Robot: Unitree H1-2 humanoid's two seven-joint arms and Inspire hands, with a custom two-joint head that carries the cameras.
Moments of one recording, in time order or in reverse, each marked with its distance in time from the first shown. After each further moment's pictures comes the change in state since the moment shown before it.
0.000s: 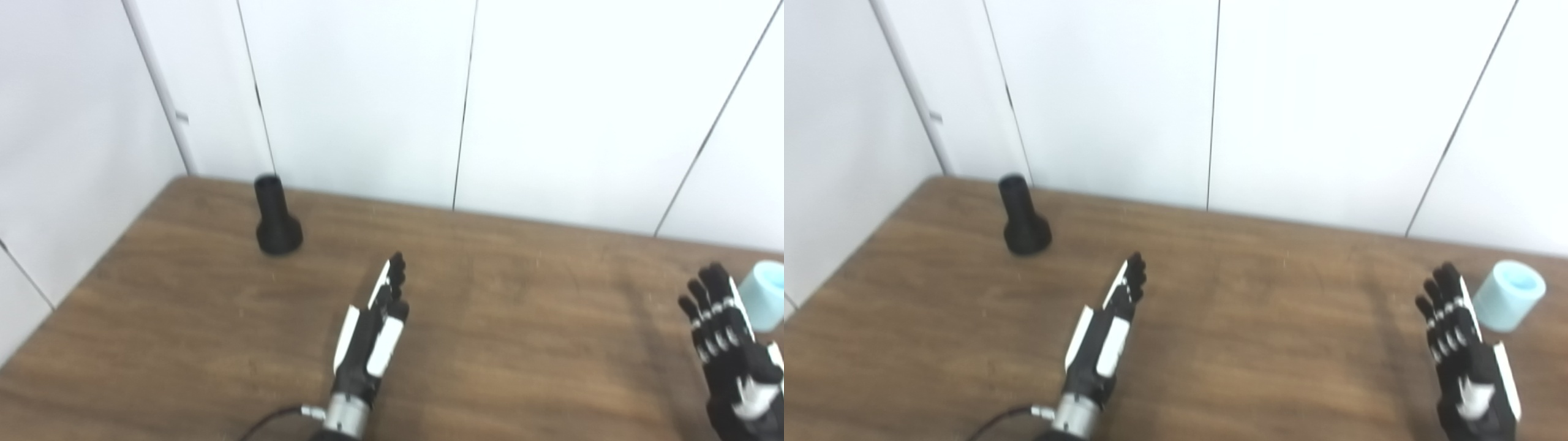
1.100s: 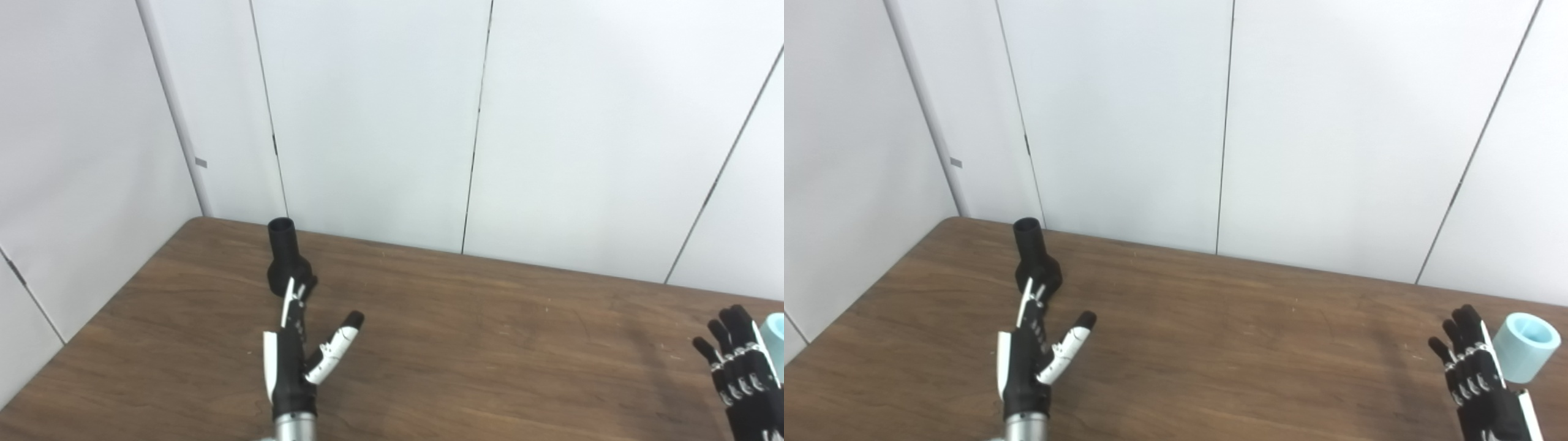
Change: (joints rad) left arm -0.076 0.001 0.270 0.053 0.103 -0.051 0.323; right arm -0.016 0.003 0.007 0.021 -0.007 -0.043 0.012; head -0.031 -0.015
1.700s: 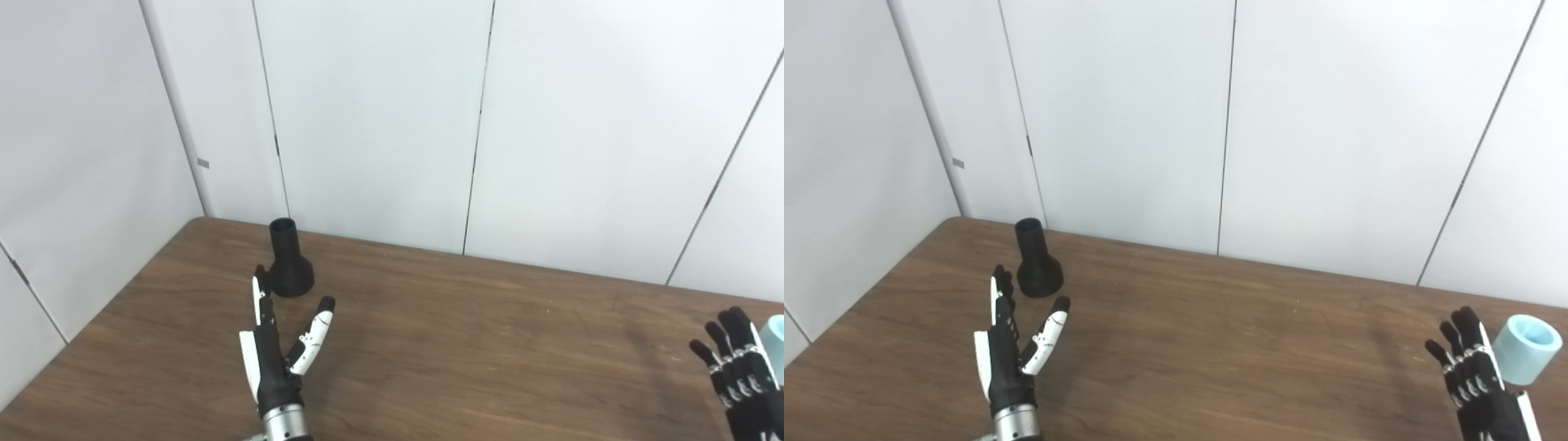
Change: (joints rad) left arm -0.032 0.003 0.012 0.031 0.053 0.032 0.125; right arm 0.001 0.001 -0.004 0.001 -0.010 -0.003 0.000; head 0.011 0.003
